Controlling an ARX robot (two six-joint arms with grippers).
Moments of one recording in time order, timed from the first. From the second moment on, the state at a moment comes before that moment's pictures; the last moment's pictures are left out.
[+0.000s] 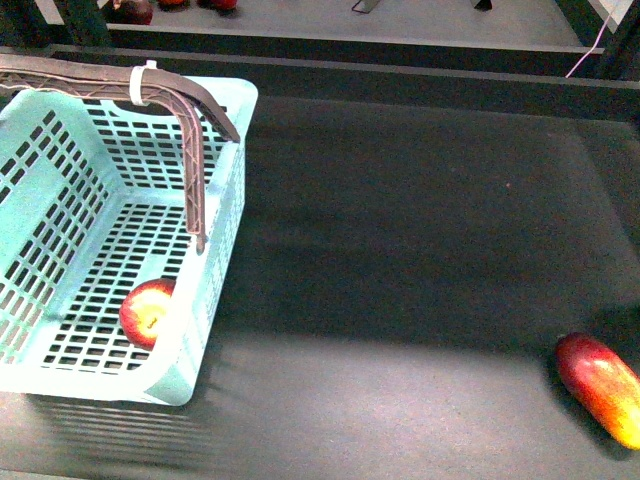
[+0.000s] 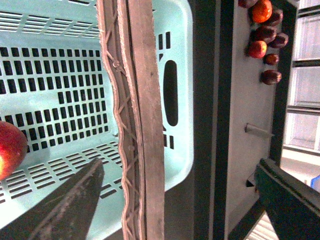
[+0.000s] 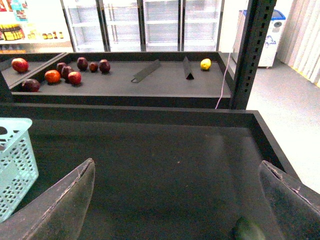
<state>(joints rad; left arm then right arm) -0.19 1.67 0.99 -0.02 -0.30 -1.56 0.00 0.01 0.02 0.00 0.00 0.00</state>
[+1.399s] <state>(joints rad) 0.00 0.94 0.05 0.87 0.00 -0.01 0.00 0.01 0.02 0.00 0.00 0.00</state>
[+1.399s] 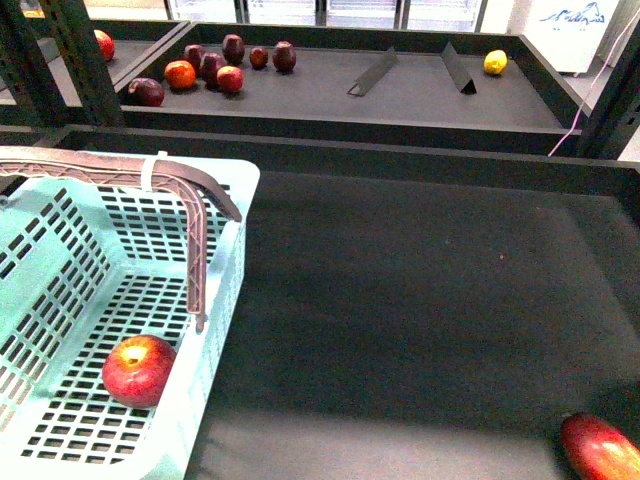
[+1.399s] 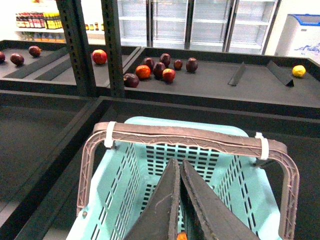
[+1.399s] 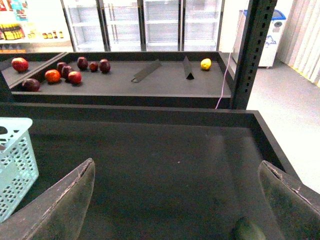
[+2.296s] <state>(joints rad) 0.00 0.31 0.01 0.31 0.00 -0.01 0.00 0.01 0.02 0.00 0.00 0.00</state>
